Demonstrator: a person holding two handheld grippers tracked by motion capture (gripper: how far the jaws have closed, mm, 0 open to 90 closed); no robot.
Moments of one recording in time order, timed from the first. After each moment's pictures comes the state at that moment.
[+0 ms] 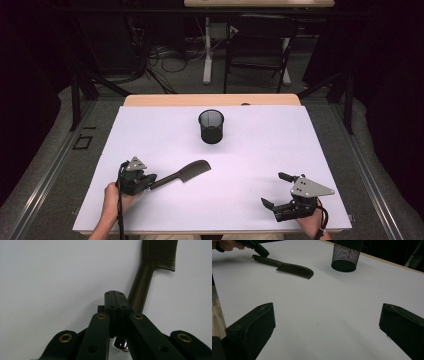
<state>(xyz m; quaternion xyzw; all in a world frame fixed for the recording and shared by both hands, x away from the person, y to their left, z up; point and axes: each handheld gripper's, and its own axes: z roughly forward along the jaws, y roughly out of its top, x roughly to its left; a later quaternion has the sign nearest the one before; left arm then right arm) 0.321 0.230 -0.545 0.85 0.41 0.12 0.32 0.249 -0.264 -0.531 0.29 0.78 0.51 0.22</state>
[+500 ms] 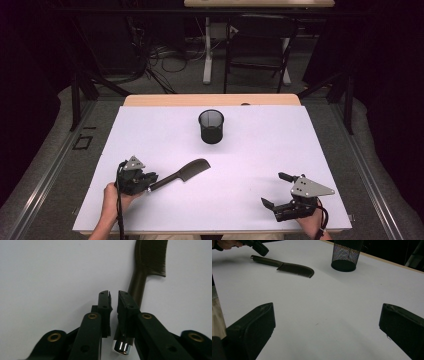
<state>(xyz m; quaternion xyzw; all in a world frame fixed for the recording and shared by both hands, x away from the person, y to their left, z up) 0.320 0.233 -0.538 0.84 0.41 0.12 0.35 0.248 -0.265 -0.531 0.29 0.78 0.51 0.21</state>
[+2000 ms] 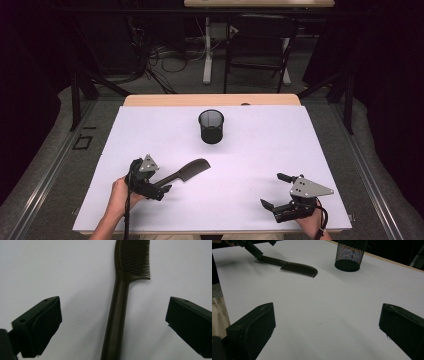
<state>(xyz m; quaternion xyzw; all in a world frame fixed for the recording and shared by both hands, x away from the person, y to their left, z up) 0.323 0.198 -0.529 0.88 0.33 0.14 0.30 0.248 -0.263 -0.531 0.28 0.78 0.51 0.21</state>
